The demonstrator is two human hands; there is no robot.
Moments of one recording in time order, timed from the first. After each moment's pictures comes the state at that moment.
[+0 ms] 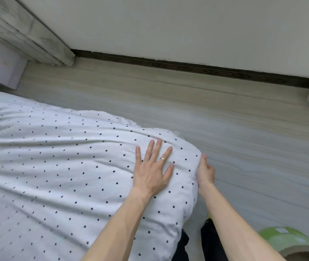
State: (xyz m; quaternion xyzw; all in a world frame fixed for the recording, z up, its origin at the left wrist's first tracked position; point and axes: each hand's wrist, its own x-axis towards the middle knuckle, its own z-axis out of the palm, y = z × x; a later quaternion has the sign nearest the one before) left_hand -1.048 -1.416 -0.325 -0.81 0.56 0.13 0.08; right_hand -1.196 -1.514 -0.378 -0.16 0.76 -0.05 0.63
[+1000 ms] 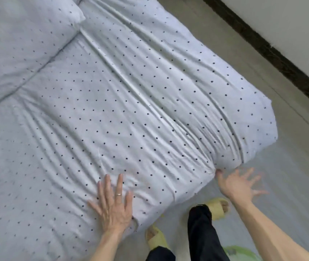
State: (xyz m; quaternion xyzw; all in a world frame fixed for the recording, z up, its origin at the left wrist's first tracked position) left_hand -1.228 -1.032 -0.307 -0.98 -0.06 0.17 -0.03; right_hand -1.238 -1.401 -0.364 -0.78 0.47 0.34 0.23
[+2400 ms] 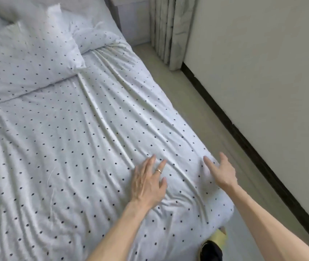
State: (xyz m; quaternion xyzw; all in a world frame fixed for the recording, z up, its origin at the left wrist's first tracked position) left_hand -1.040 -1.293 -0.273 -0.96 0.14 0.14 -0.18; right_hand -1.044 -1.558 -0.277 -0.86 0.34 0.17 0.35
